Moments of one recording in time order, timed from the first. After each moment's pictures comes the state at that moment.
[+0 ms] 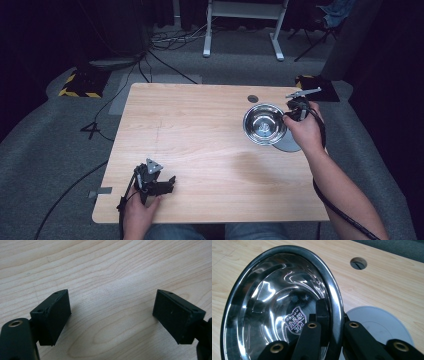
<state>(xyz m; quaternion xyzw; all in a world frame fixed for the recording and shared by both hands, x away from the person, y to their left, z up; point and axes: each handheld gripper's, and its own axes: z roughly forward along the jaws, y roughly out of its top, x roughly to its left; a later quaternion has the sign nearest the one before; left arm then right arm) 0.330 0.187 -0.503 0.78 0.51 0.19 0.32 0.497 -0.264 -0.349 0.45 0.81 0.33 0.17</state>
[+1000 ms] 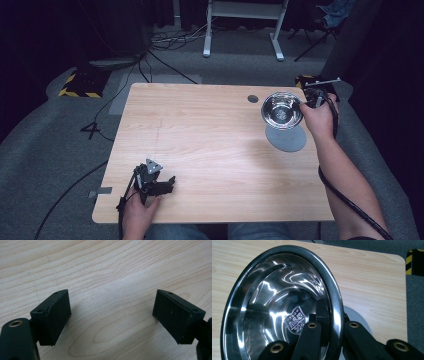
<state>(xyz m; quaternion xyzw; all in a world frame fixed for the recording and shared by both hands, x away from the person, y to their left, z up) 0.330 0.187 -0.503 0.78 0.51 0.19 0.32 0.535 -0.320 -0.345 0.55 0.75 0.31 0.19</state>
